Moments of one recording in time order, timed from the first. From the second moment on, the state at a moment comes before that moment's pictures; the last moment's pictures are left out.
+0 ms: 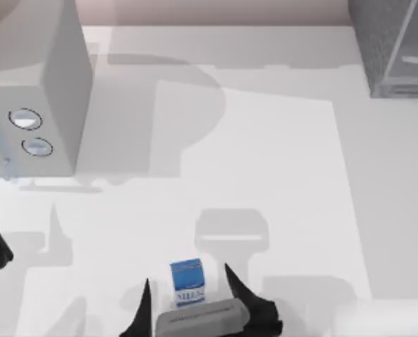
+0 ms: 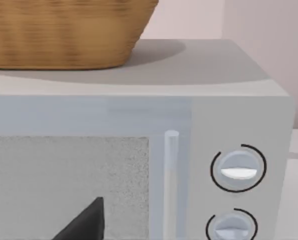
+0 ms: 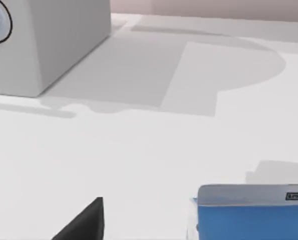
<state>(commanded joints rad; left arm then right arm) 0.00 0.00 0.00 0.00 0.00 0.00 1.42 2.23 0.72 1.18 1.22 0.31</state>
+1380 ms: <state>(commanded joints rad) 0.00 0.00 0.00 0.00 0.00 0.00 1.36 2.26 0.75 1.23 1.17 0.26</state>
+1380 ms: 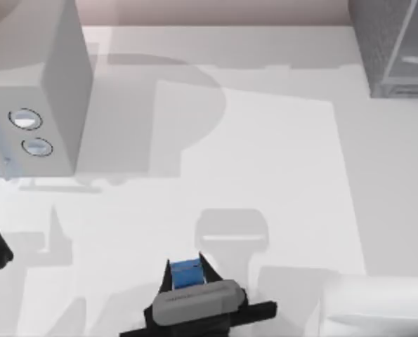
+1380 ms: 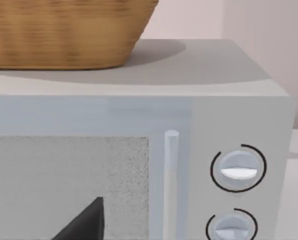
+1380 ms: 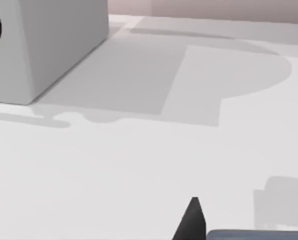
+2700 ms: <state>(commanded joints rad) 0.00 0.00 0.00 0.00 0.00 0.00 1.26 2.09 0.72 1.12 1.08 0.24</state>
